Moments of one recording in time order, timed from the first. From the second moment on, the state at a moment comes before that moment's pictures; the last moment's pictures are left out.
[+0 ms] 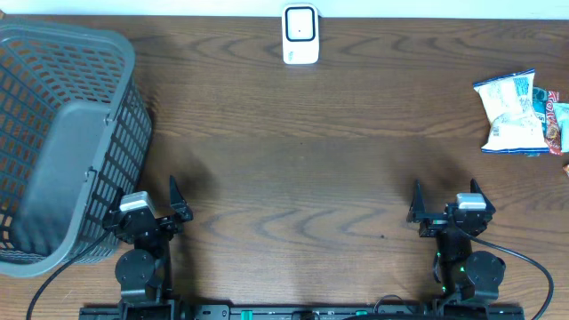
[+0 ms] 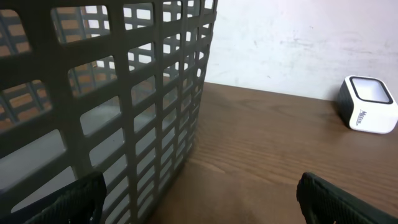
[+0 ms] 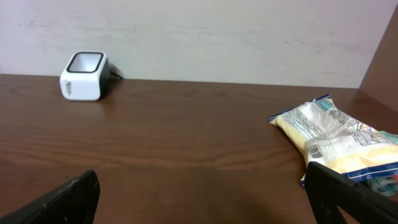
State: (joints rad) left arm 0.05 0.01 0.02 -0.10 -0.16 -0.08; right arm -0.08 0.01 0.01 -0.07 -0.07 -0.05
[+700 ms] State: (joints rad) left arm 0.05 0.01 0.02 -0.11 -0.13 -0.05; right arm -0.08 0.01 0.01 -0.07 -0.07 -0.05
